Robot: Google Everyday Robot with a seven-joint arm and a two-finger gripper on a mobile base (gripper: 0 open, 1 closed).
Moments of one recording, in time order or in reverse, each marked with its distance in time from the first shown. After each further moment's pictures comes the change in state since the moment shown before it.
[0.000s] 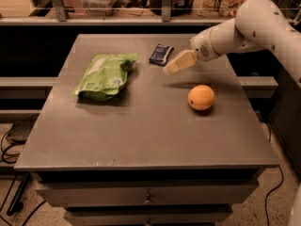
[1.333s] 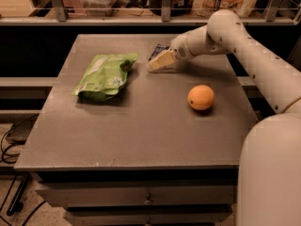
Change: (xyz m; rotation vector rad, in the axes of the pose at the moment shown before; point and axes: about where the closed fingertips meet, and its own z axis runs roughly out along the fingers) arm -0.018 -0.027 0.091 -0.041 -0.076 0.013
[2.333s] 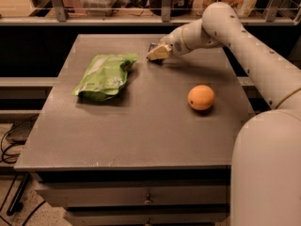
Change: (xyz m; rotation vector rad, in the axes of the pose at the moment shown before) arm -0.022 -0.004 0.004 0.023 0.007 -0.066
